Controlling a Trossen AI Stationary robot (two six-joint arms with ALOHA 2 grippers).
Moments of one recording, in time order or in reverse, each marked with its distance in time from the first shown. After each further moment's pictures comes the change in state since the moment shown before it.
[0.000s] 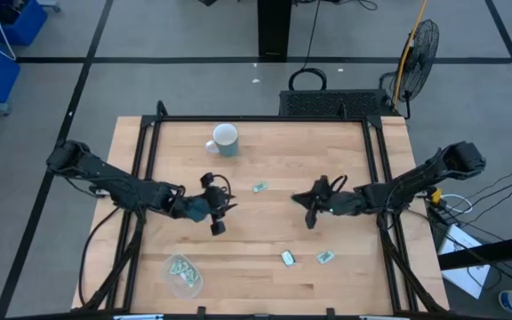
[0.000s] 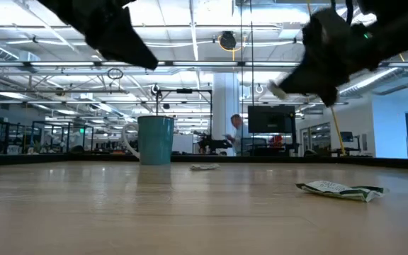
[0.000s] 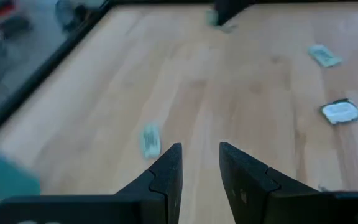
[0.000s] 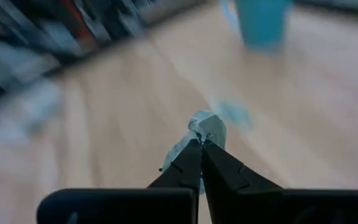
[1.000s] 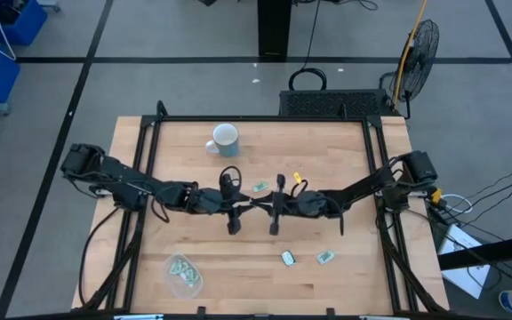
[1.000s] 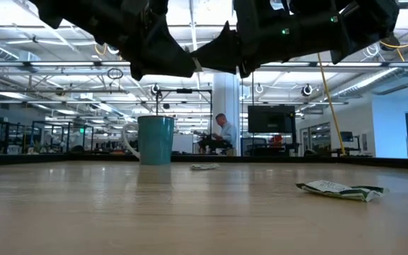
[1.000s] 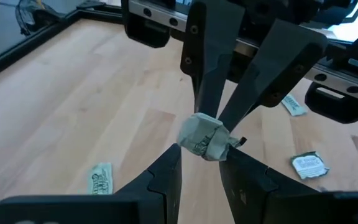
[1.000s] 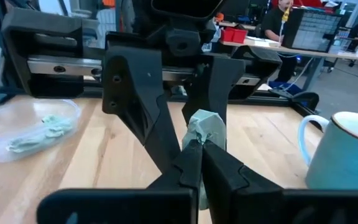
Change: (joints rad) left arm 0.111 0.171 -0.003 0.363 0.184 -0.031; right arm -0.081 0.518 0.357 0.468 -0.168 -0.629
